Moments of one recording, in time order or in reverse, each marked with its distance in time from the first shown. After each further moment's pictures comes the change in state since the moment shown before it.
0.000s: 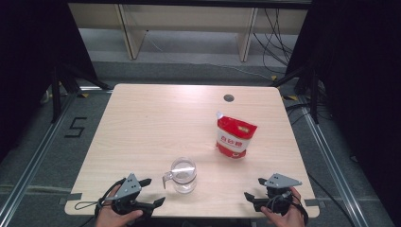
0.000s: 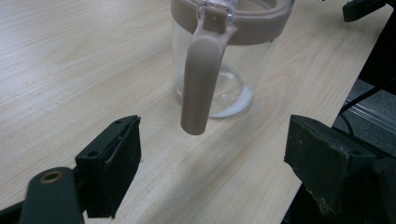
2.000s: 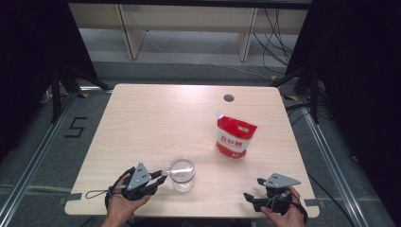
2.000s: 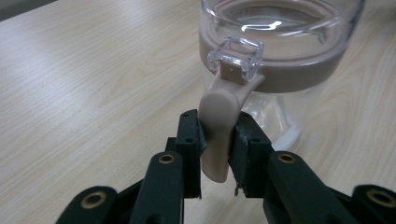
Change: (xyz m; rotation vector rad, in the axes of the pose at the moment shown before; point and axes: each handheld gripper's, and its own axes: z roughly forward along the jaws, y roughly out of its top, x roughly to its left) left arm 0.015 0.024 0.026 -0.031 0.116 0.138; right arm -0.001 0.000 0.002 0.010 0.035 -0.004
